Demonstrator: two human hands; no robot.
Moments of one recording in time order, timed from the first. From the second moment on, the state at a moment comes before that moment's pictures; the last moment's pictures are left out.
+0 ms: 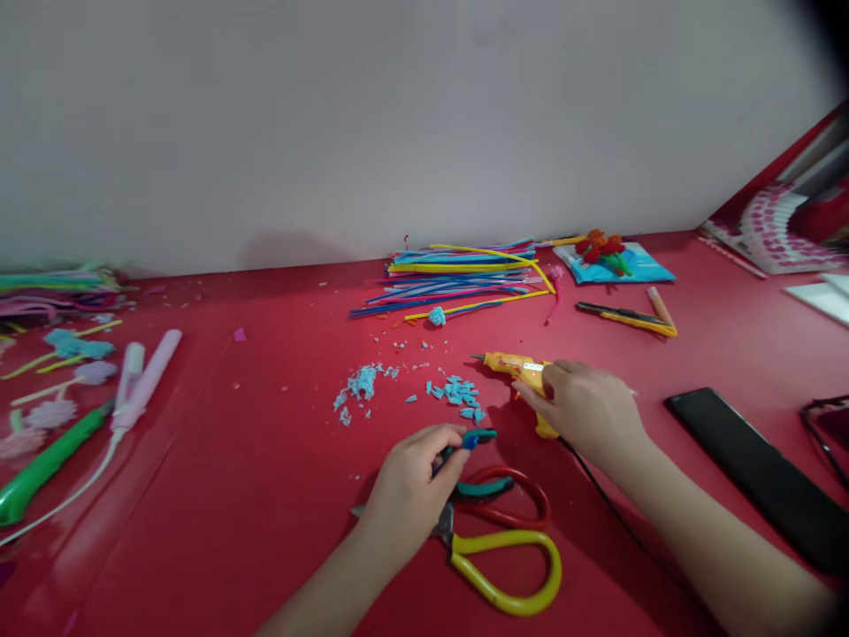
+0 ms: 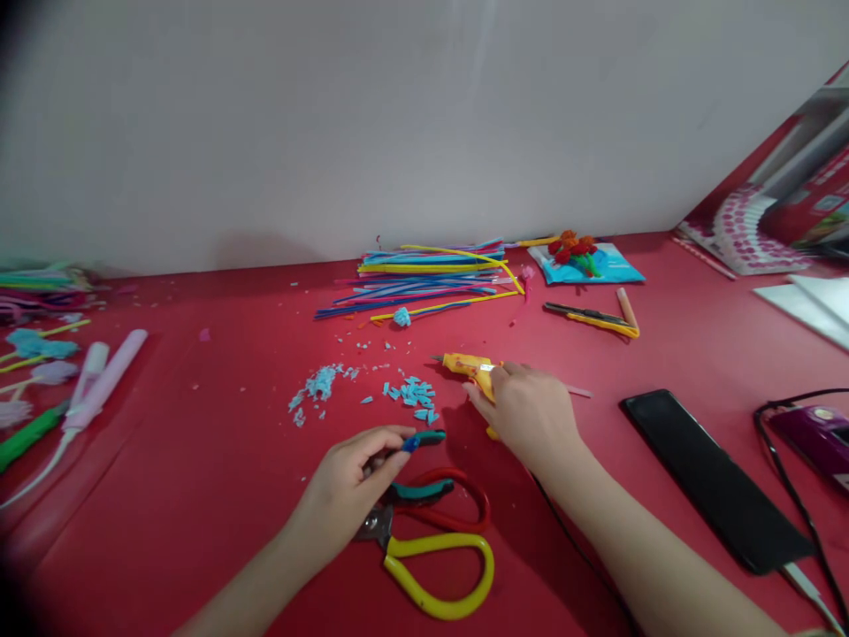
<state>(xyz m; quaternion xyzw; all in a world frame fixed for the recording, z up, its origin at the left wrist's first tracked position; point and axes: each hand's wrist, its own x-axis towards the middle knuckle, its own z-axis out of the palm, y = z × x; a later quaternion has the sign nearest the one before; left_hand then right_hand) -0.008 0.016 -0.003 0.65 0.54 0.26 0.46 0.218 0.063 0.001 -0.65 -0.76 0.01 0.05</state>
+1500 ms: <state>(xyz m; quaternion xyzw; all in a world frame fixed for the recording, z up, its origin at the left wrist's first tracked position) 0.015 0.007 0.011 0.51 0.57 0.30 0.57 0.192 0.048 0.012 -0.42 -0.48 0.69 0.34</state>
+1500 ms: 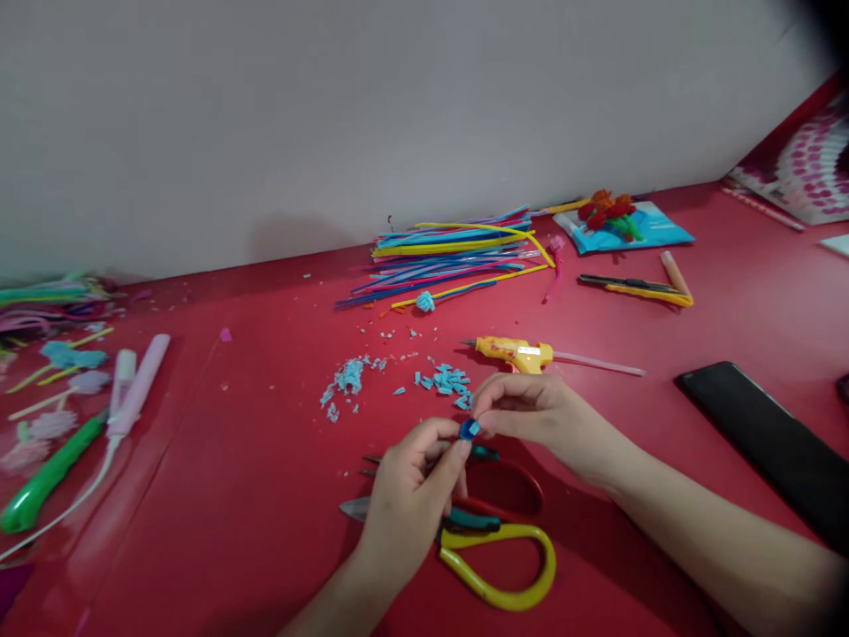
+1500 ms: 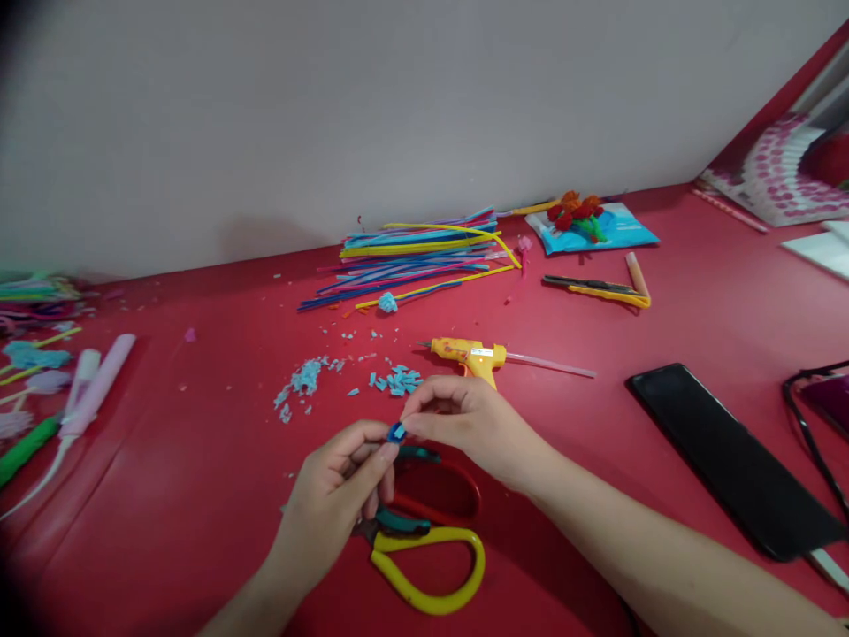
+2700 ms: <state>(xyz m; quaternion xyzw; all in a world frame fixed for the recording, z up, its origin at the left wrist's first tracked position) 0.009 0.006 0.012 0.55 0.54 0.32 0.55 0.187 0.038 0.020 -0.42 -0.55 0.62 0.37</state>
